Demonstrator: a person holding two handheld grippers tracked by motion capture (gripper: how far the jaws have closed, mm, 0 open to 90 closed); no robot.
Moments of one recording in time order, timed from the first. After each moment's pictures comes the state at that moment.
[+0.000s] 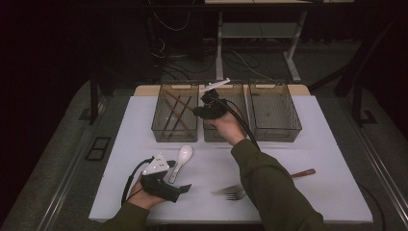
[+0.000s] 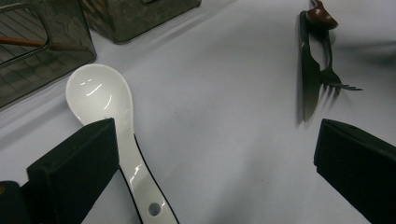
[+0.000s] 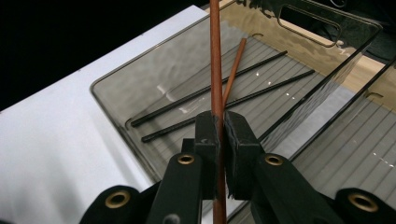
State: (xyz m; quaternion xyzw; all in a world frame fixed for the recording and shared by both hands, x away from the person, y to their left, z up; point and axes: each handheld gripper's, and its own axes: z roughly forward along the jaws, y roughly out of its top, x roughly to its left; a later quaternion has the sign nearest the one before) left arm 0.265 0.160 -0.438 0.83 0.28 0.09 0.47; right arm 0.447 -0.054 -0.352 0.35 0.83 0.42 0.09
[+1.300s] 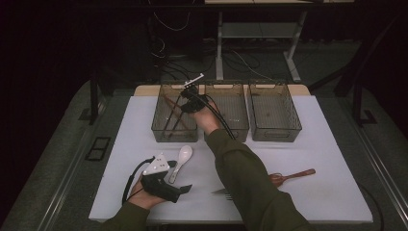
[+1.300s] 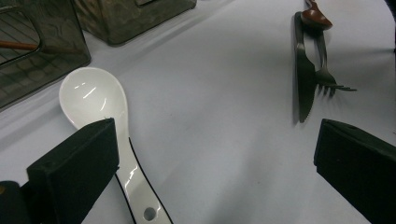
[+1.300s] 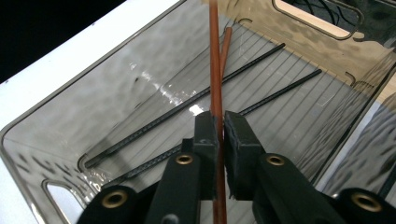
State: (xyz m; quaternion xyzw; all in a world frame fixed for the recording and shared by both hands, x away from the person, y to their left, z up) left arm 0.265 0.159 -0.438 0.83 0.27 0.09 0.48; right arm 0.493 0.009 -0.373 0.41 0.84 0.35 0.11
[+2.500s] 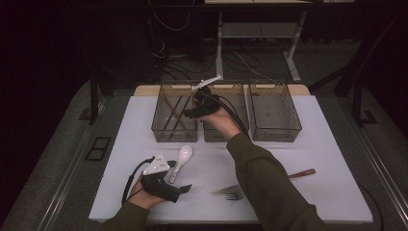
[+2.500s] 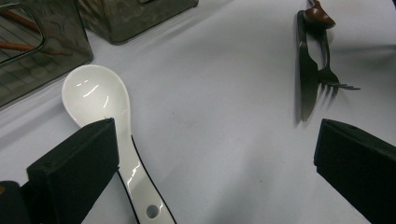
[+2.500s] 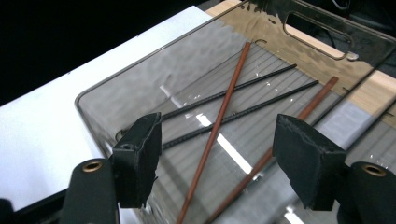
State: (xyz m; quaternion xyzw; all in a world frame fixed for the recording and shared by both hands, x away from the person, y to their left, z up) left arm 0.265 0.160 -0.439 0.83 0.28 0.09 0.47; right arm 0.463 -0.040 -0.354 0.34 0.84 0.42 0.09
